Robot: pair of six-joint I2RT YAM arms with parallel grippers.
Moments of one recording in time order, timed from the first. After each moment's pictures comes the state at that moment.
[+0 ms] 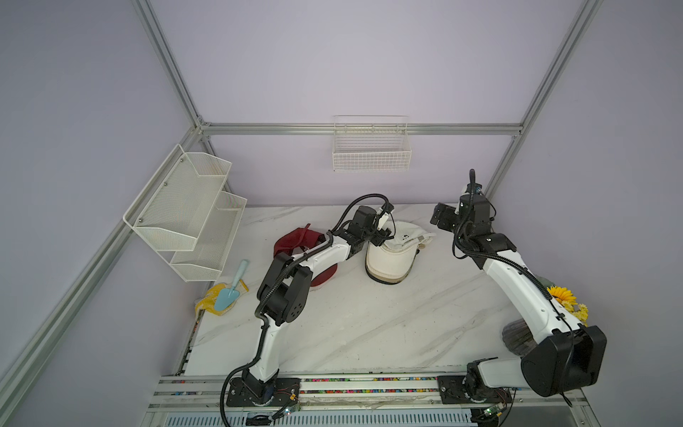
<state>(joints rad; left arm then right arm) -0.62 2.13 1.70 -0.05 0.01 0.24 0.16 1.37 1.28 -0.35 0.27 0.38</state>
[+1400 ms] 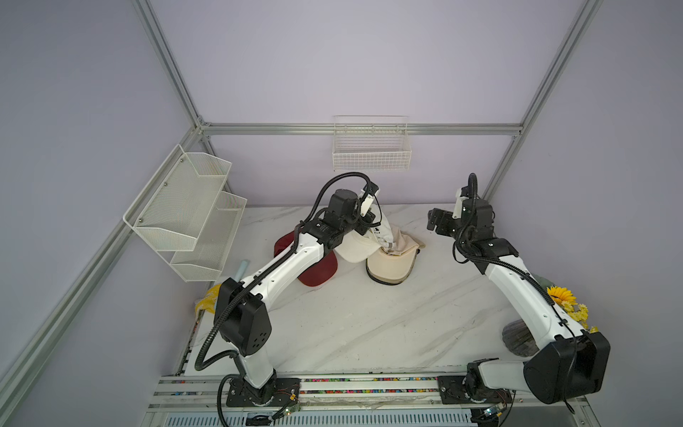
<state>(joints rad) -0.60 1.72 1.64 -0.31 -0.06 0.18 0.19 1.34 1.20 -0.31 0.11 0.30</state>
